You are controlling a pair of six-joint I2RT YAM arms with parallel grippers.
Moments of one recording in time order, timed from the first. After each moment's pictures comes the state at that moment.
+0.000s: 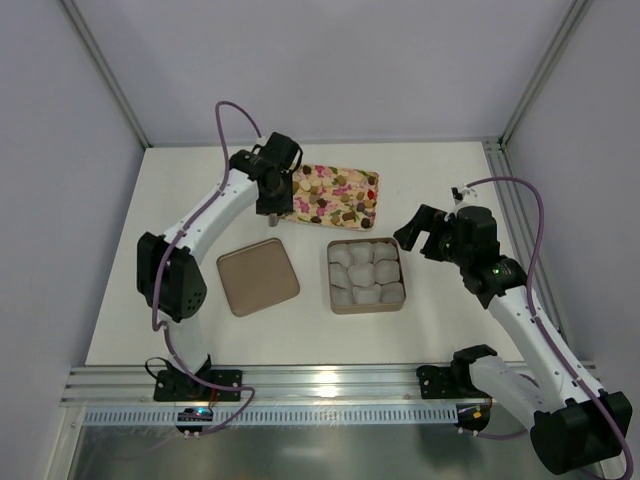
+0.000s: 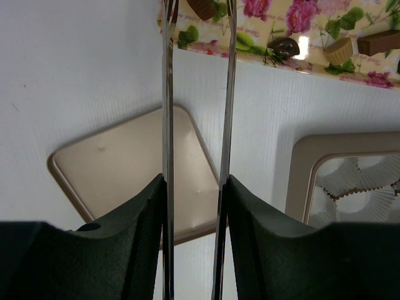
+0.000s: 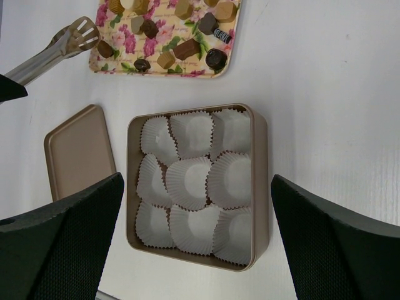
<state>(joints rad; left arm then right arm) -0.51 1.85 1.77 -1.03 -0.22 -0.48 0.25 0.89 0.76 -0.39 -0.12 0.52</state>
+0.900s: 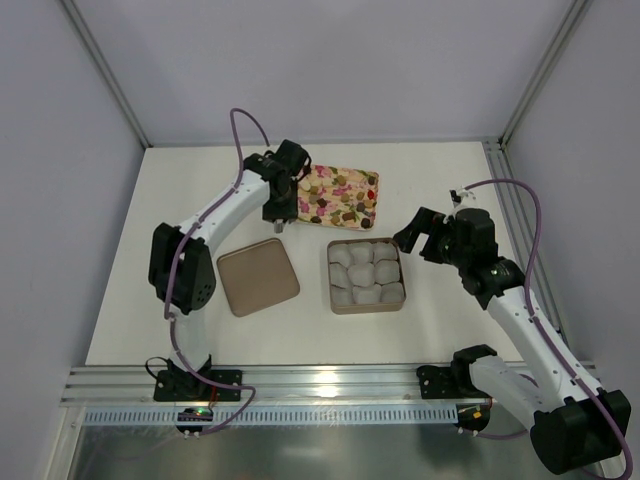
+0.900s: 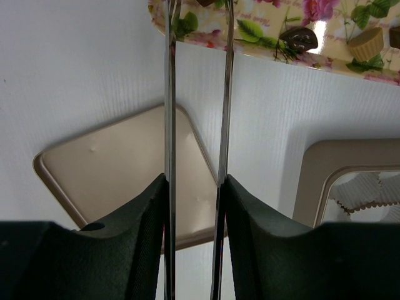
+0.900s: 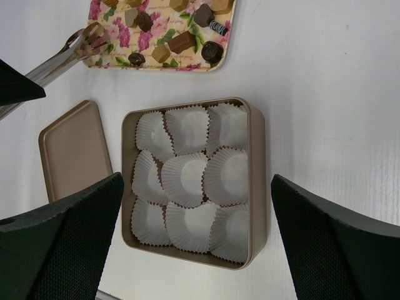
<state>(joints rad) -0.53 1.93 1.77 -1.02 -0.24 -0.50 0.25 0.89 0.74 -0.38 -0.12 0.52</state>
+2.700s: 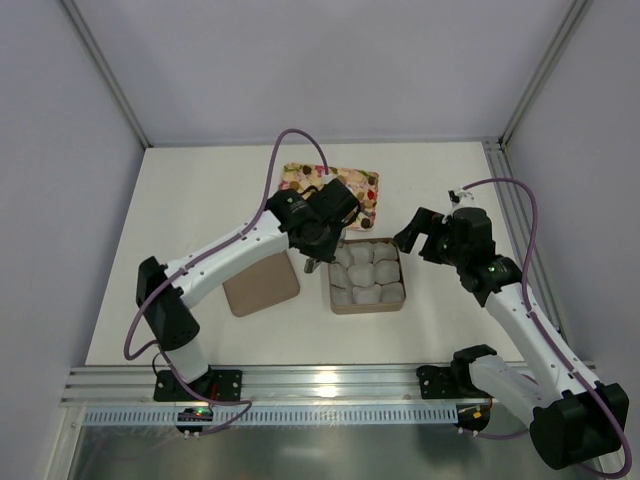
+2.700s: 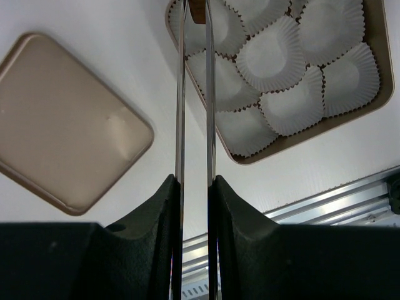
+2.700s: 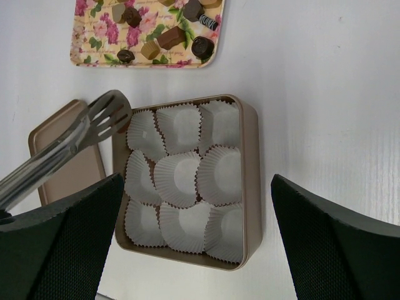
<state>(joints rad) -0.92 1.72 1.73 -1.12 -0.21 -0.49 0.25 0.92 0.74 -0.39 -0.10 0.52</state>
